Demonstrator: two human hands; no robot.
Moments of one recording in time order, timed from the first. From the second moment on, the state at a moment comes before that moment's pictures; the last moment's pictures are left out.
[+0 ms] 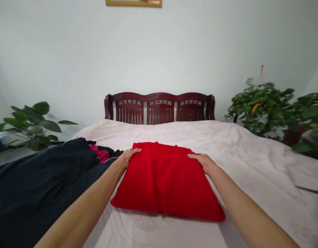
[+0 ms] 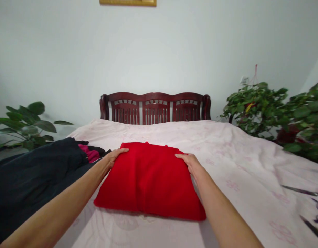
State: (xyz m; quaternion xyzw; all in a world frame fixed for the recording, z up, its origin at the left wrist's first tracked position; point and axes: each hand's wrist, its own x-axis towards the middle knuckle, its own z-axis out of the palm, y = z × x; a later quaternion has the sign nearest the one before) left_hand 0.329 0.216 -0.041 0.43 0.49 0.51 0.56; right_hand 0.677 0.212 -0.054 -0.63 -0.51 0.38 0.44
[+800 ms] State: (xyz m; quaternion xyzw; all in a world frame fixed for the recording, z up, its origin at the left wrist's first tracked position) left_hand 0.293 0.046 -0.154 0.72 0.54 0.42 0.10; right_hand 0.730 0.047 -0.171 -0.57 -0.70 0.00 0.42
